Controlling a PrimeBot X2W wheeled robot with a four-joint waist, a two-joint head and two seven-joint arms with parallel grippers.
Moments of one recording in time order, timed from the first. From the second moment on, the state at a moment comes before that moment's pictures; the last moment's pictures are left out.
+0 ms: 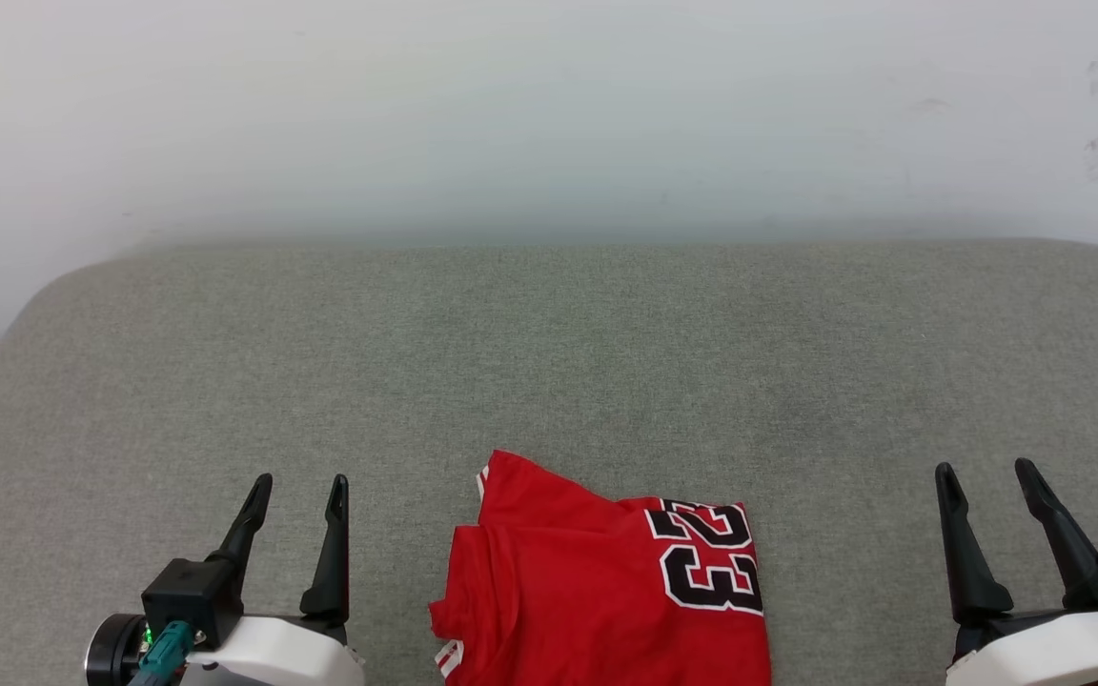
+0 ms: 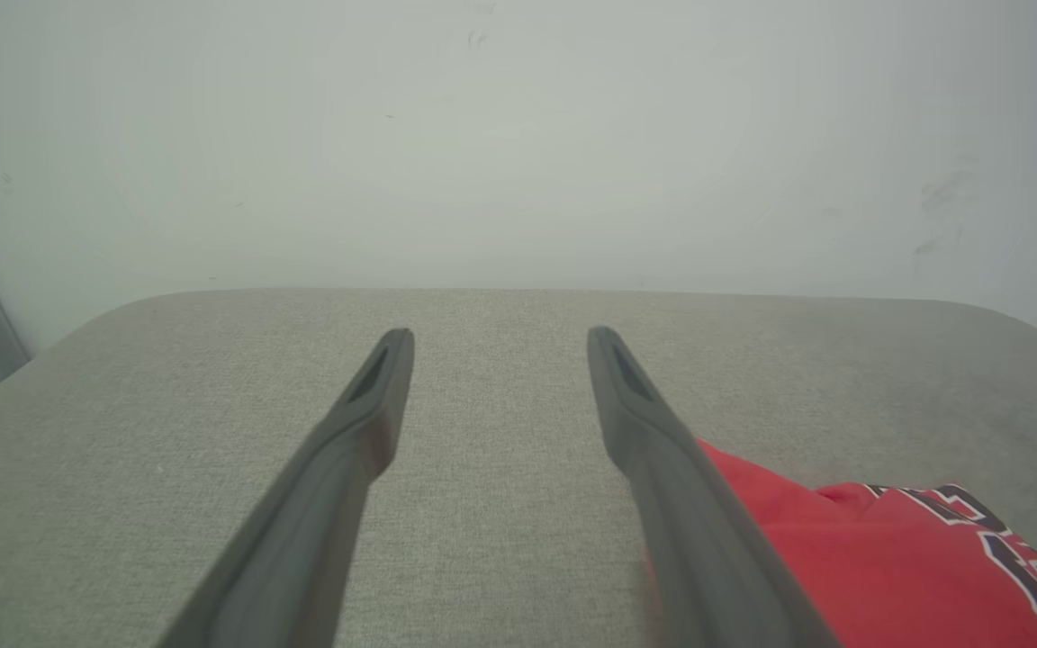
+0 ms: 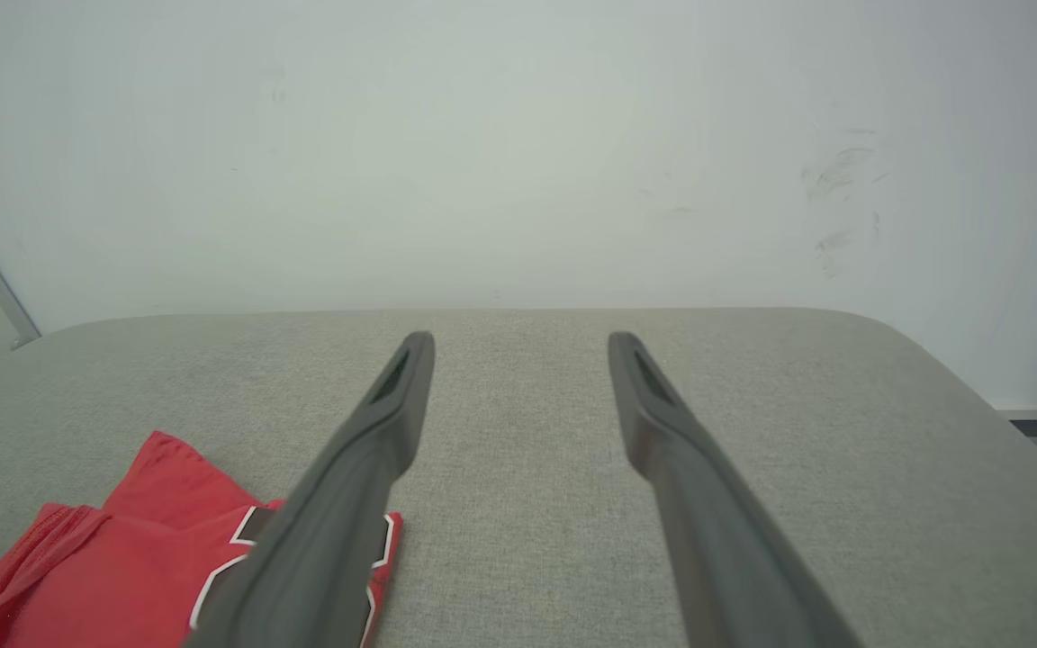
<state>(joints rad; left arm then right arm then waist) 0.01 0.29 -0.25 0.08 -0.39 0.11 -0.26 0.14 -0.06 -0.09 -0.20 0.17 0.13 0.01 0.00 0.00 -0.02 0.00</state>
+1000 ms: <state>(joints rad) -0.09 0.22 -0.22 0.03 -0.33 0.05 -0.26 0.00 -0.19 0.06 0.12 0.86 0.13 0.53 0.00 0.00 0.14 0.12</state>
